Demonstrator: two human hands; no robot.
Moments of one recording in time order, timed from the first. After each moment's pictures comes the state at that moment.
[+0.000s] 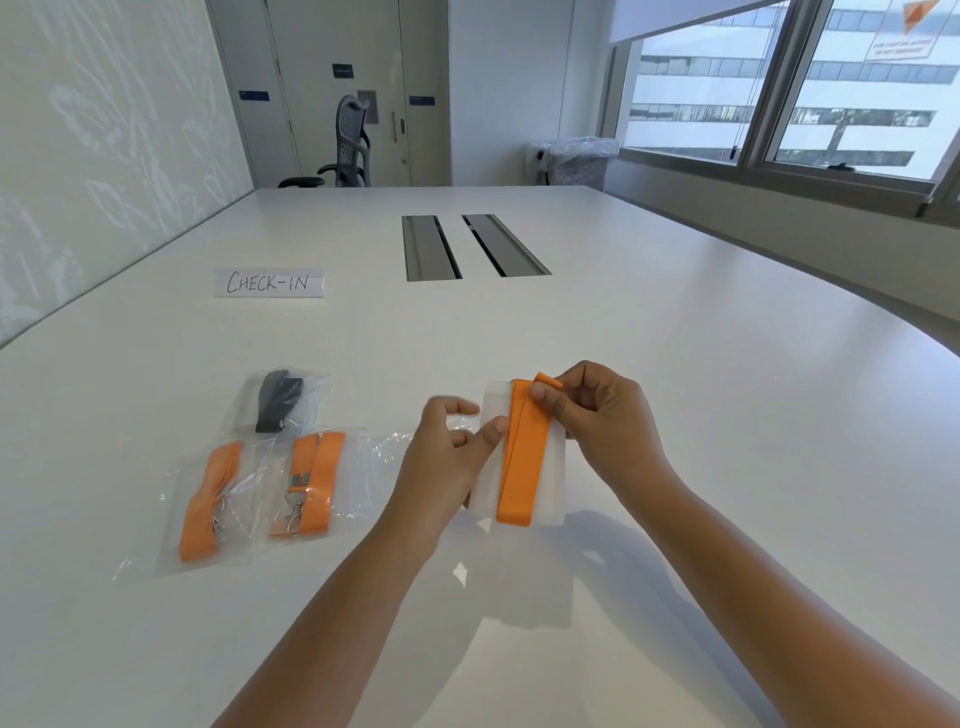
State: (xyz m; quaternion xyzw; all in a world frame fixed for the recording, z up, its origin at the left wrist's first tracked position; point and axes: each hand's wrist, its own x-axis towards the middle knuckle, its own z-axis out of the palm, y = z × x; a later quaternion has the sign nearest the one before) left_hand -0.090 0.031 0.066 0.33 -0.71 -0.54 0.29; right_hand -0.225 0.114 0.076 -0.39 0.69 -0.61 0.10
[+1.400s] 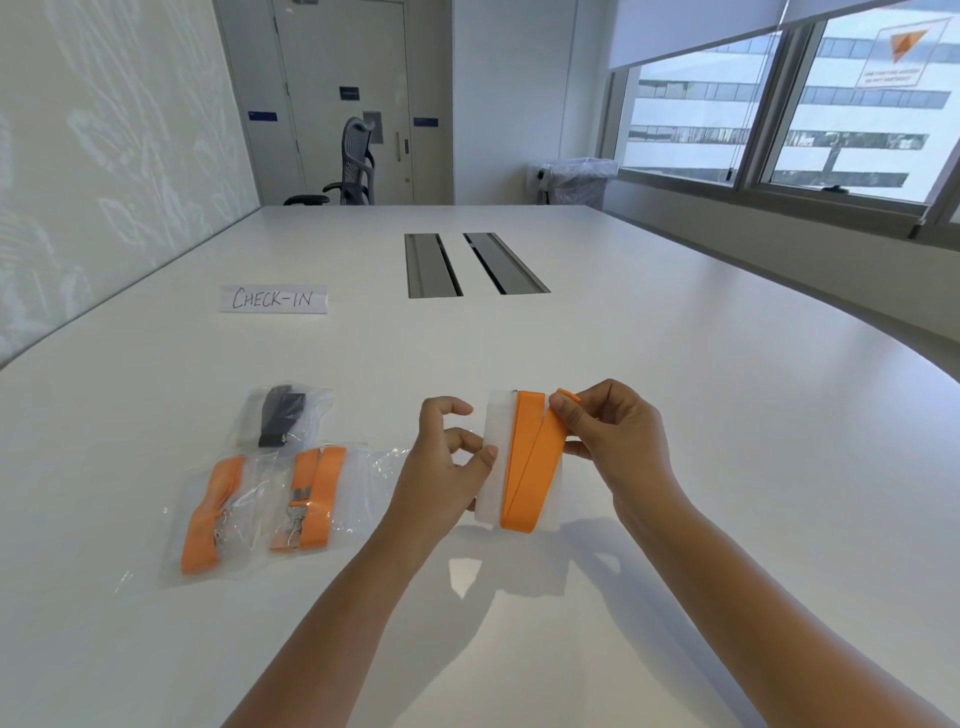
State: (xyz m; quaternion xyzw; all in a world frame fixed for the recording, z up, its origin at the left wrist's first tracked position) left_hand -0.089 0.026 0.063 0.27 -0.76 -0.50 0.31; right_hand -0.224 0.119 0.079 -0.28 0.65 -0.69 0.14
